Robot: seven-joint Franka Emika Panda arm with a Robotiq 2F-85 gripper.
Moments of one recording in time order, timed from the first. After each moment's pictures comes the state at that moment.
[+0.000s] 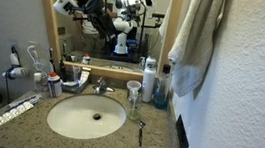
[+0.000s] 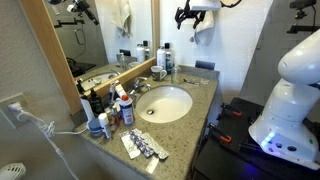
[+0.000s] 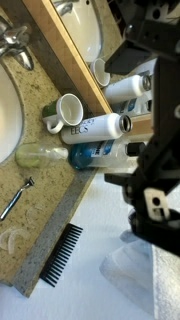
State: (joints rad) arm -0.35 -0.46 0.15 -2.42 -0.20 2.42 0.58
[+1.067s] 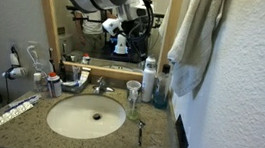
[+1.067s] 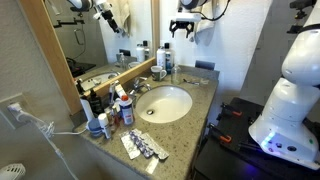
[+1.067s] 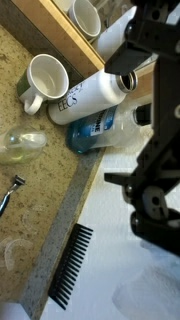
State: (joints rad) arm -0.25 0.01 -0.07 -2.06 -0.21 2.42 0.67
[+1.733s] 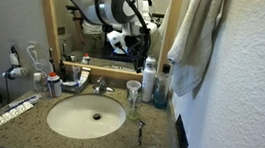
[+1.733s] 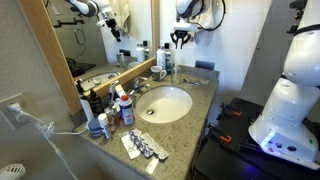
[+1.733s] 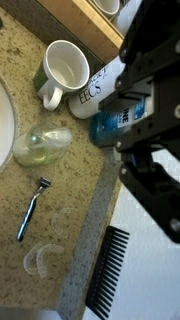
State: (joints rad) arm -0.20 0.12 -0.14 -2.04 -0.10 2.42 0.67
